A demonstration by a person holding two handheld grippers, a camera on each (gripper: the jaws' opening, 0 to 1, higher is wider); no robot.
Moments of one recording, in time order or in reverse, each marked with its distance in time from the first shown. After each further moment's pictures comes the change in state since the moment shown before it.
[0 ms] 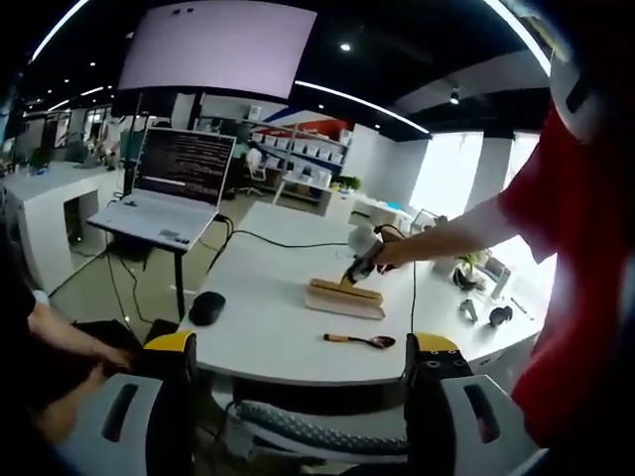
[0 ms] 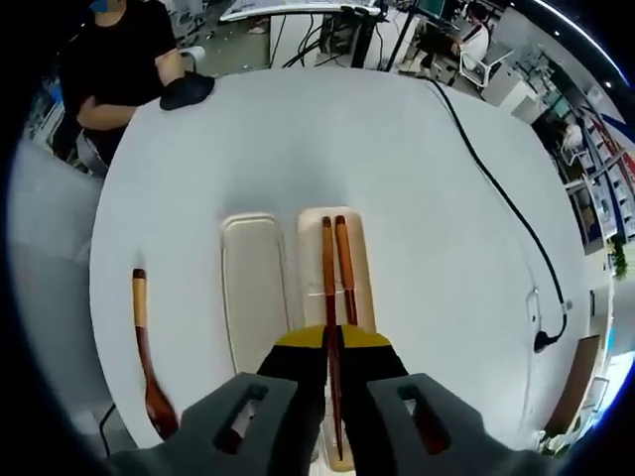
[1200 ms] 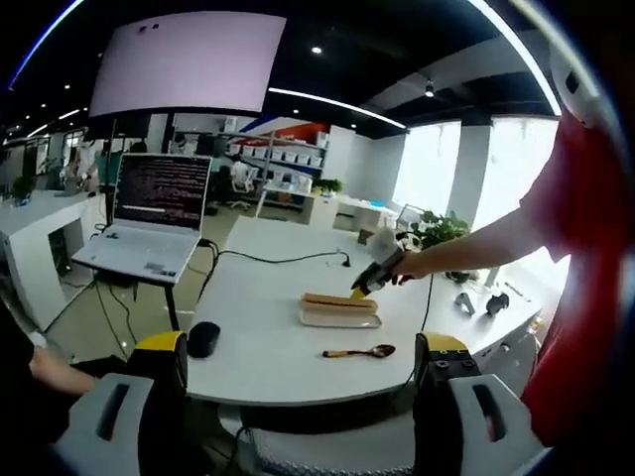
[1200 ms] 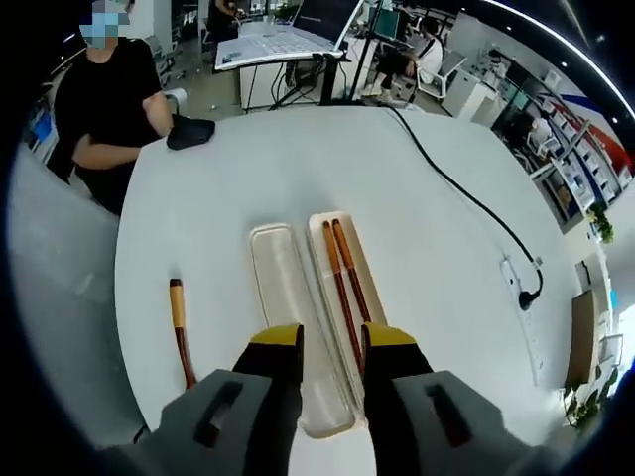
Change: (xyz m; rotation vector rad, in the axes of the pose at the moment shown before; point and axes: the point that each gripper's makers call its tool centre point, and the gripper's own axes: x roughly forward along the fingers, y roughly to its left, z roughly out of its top) left arm 0.016 -0.015 0.039 0.099 -0.029 -0.057; right arm -0.058 0.028 -0.011 0.139 -0.138 -0.084
